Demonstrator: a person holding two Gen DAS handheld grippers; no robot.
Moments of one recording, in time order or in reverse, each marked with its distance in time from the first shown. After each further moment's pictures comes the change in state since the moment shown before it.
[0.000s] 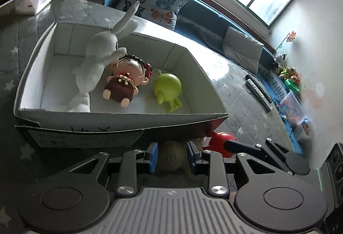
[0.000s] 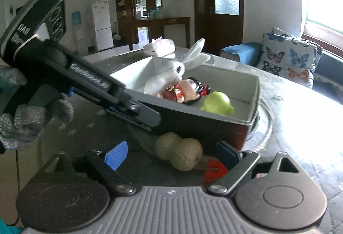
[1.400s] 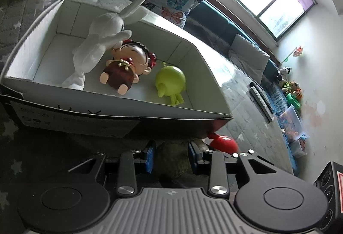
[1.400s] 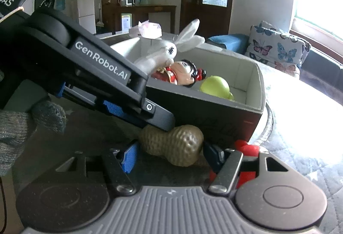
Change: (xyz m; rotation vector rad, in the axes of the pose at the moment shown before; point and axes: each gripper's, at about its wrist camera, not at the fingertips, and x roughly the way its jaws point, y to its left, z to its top) left arm 0.013 -0.002 -0.011 -0.110 -0.018 -0.011; right arm 0.032 0.015 -0.007 -0.016 0.054 -0.129
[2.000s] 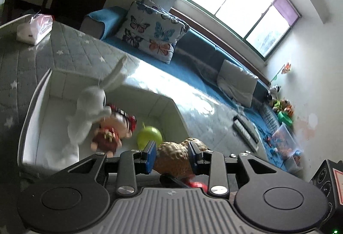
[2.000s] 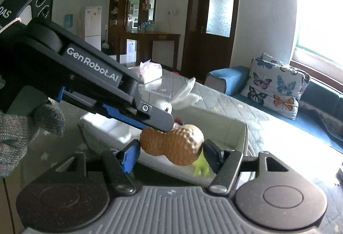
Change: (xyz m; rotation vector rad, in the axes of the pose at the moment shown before) left arm -0.042 -0.030 0.060 0.046 -0.156 -0.034; right arm -0.026 -0.018 0.071 -0.043 -0.141 0.012
